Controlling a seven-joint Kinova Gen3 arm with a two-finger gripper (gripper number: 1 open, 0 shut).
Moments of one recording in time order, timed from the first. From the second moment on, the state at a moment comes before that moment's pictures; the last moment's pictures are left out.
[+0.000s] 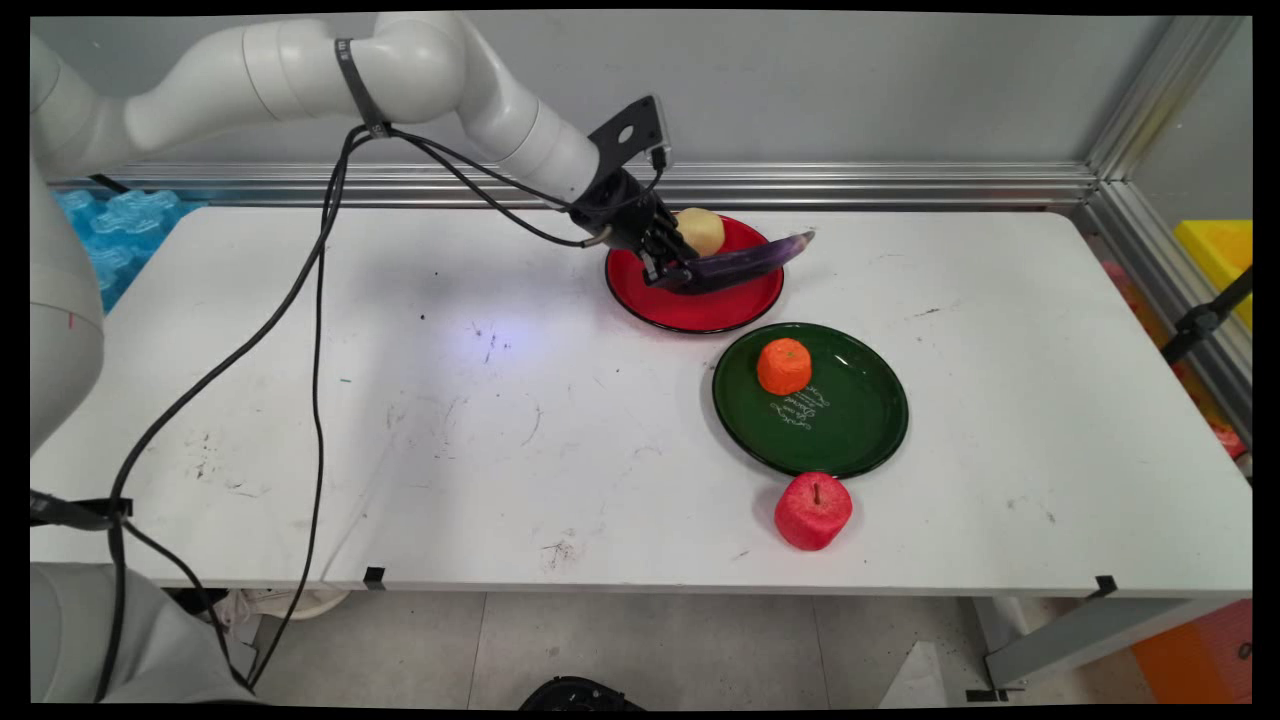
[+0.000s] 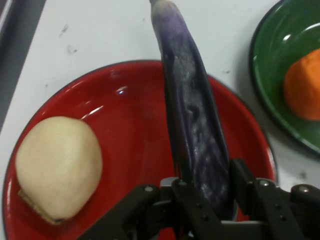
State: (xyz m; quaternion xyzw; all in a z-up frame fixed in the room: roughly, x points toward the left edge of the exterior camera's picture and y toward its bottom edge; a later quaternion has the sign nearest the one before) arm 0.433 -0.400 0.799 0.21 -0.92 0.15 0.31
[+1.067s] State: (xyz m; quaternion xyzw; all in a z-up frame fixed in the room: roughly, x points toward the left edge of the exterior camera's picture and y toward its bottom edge) arm 0.466 -0.420 0.780 0.20 -0.92 0.15 0.29
